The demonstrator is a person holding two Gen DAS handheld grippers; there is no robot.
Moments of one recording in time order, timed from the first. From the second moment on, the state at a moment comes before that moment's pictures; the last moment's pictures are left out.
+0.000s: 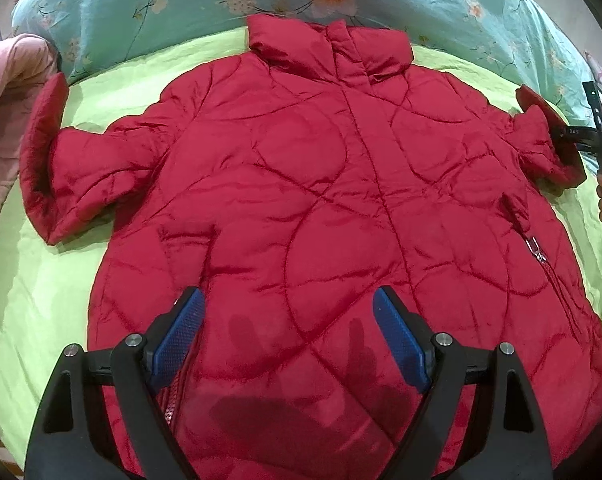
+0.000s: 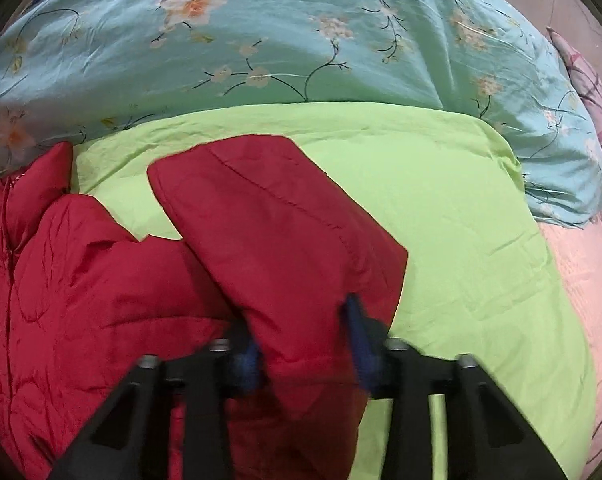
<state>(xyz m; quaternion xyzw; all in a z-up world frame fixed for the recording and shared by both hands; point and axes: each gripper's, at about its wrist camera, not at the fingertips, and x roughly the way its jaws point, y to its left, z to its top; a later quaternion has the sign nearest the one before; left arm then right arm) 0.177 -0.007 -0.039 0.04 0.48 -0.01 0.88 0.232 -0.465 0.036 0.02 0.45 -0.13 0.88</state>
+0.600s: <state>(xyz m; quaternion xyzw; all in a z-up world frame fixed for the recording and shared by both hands) 0.192 0.024 -0.033 -0.05 0.48 -0.07 0.87 0.192 -0.268 0.083 0.02 0.37 0.11 0.92</state>
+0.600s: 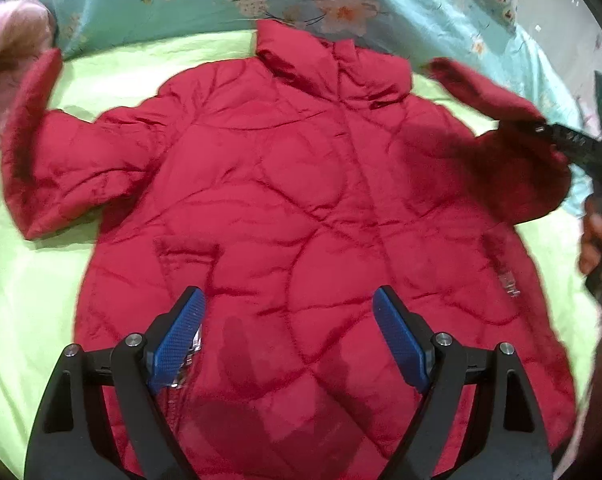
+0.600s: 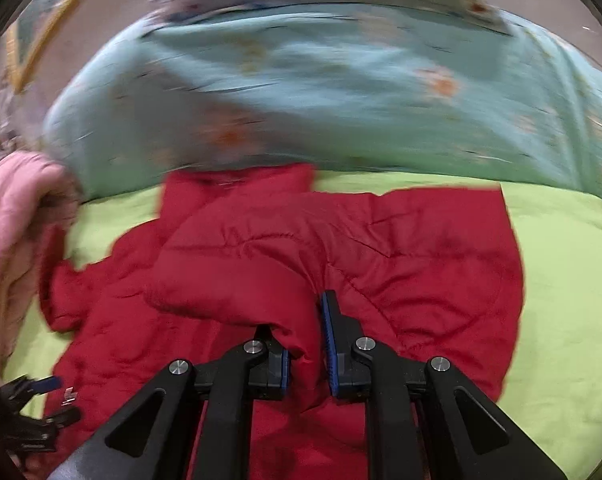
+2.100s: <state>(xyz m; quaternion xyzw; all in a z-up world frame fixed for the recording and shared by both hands) 0.292 0.109 -0.033 -0.09 0.46 -0.10 0.88 0.157 -0.203 0.033 0.02 0.40 0.16 0.90</state>
